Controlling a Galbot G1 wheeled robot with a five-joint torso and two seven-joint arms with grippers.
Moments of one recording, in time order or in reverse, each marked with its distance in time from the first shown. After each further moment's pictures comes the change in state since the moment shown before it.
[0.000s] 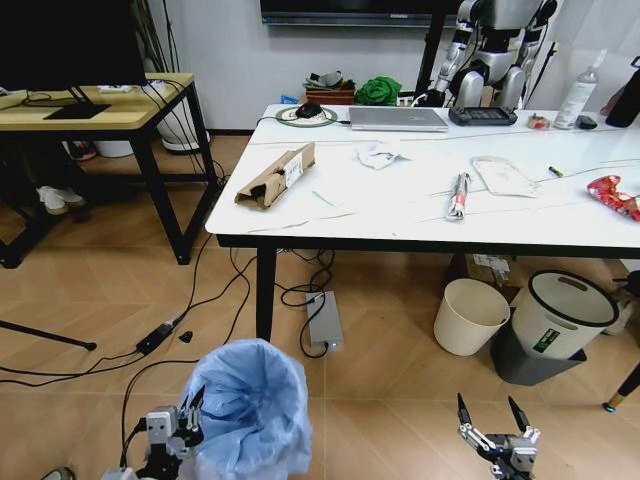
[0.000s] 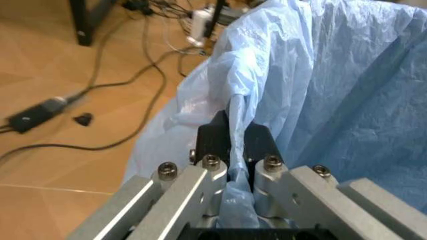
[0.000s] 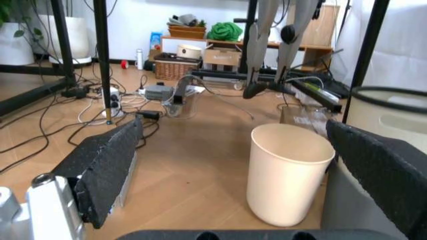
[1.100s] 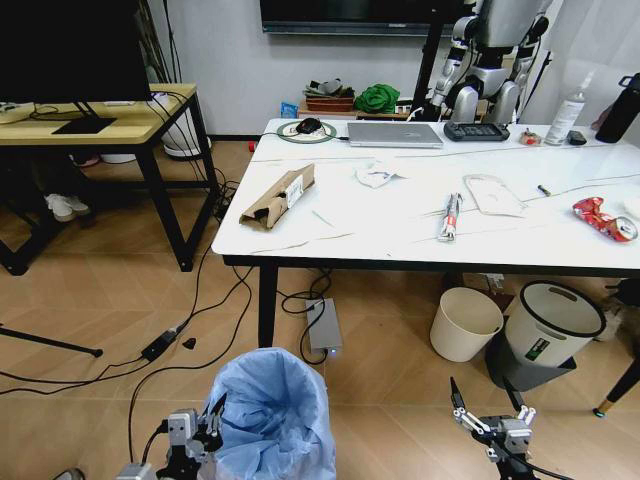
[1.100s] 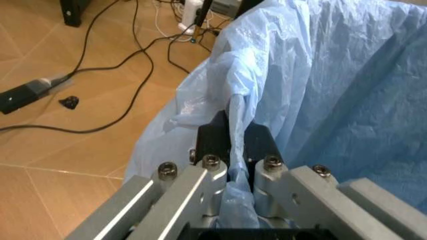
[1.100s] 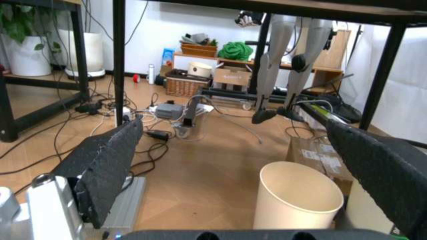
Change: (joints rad) left arm 0.026 -0.073 0.031 -0.012 0.017 0.039 0.003; right arm 0.013 0.000 -0.030 0.075 -0.045 -0.038 0.012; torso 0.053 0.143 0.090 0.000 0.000
